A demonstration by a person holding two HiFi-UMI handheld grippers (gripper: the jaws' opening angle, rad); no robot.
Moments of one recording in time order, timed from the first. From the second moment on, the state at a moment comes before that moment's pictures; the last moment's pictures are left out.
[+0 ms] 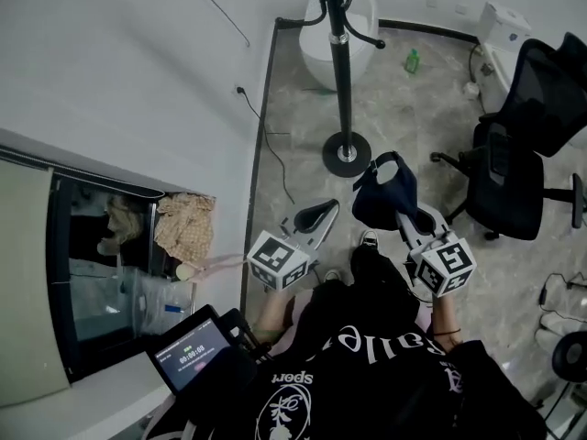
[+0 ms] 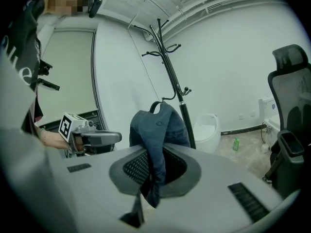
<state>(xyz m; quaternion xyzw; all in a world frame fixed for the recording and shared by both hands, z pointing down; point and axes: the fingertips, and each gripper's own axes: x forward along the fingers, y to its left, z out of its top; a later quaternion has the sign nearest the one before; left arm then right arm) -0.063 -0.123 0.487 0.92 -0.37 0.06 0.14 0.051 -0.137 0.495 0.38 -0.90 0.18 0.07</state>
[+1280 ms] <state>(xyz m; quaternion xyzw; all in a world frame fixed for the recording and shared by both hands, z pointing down) -0.126 0.072 0.482 0.92 -0.37 0.03 0.14 -0.009 0.069 0.483 0.40 -0.90 0.19 0.06</state>
